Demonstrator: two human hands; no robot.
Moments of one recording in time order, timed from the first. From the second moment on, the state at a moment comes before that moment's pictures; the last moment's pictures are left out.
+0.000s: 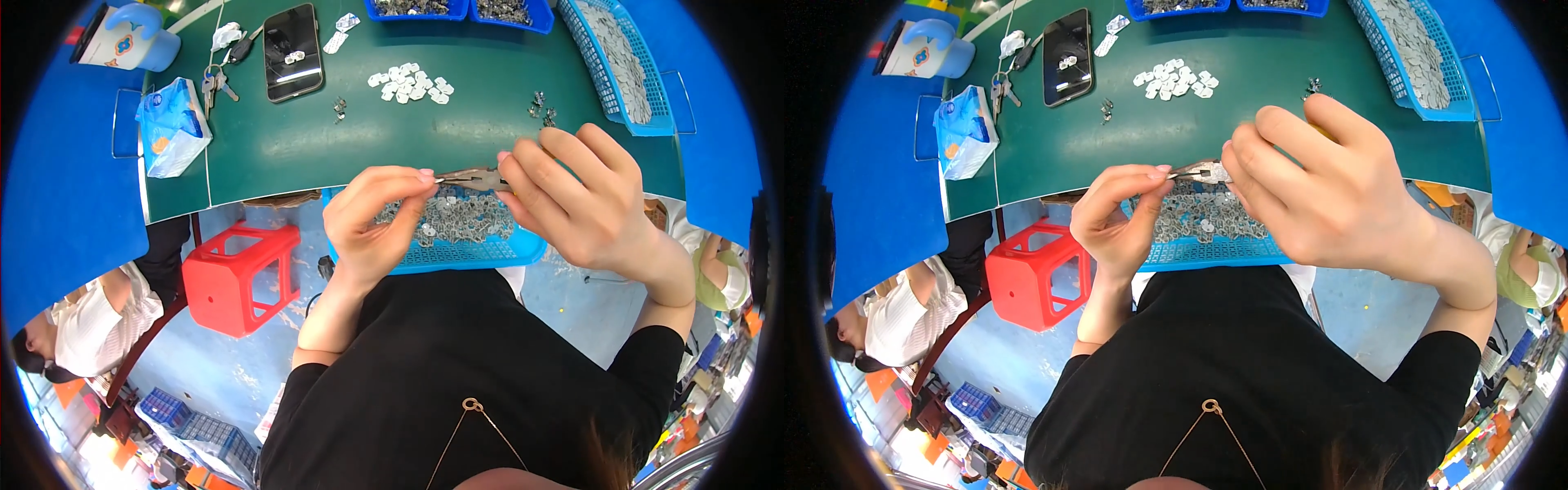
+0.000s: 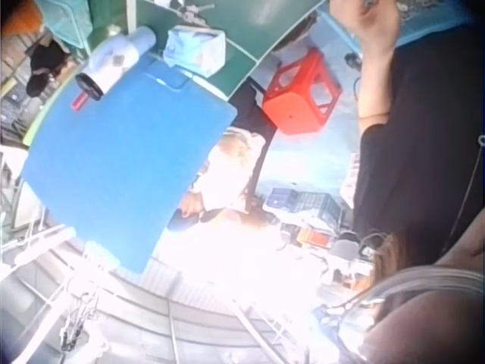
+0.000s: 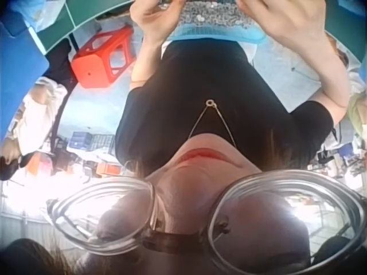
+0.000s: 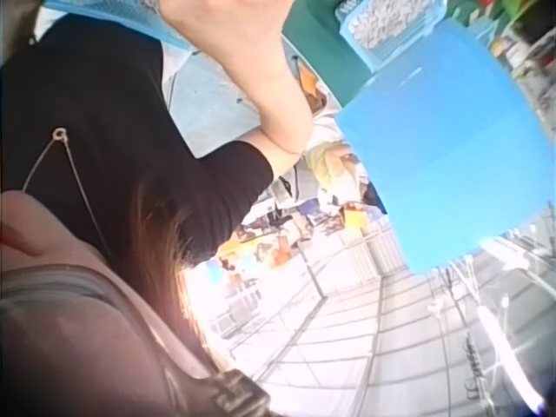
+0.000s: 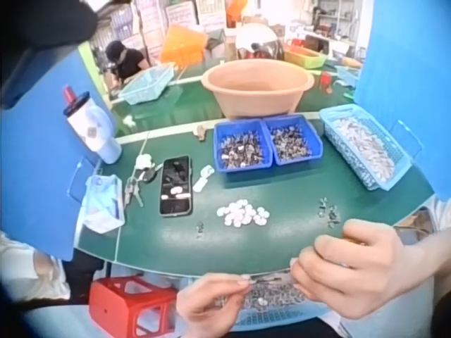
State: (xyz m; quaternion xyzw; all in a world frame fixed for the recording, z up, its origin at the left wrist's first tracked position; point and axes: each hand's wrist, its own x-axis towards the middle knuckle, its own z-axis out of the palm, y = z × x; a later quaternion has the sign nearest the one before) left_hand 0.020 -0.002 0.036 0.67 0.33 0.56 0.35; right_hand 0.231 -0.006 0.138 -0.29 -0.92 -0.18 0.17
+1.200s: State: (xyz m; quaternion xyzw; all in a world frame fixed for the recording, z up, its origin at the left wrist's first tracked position) left_hand 0.022 -0.011 0.036 0.63 0.34 0.57 0.40; right_hand 0.232 -0.010 0.152 -0.31 -0.93 -0.14 0.15
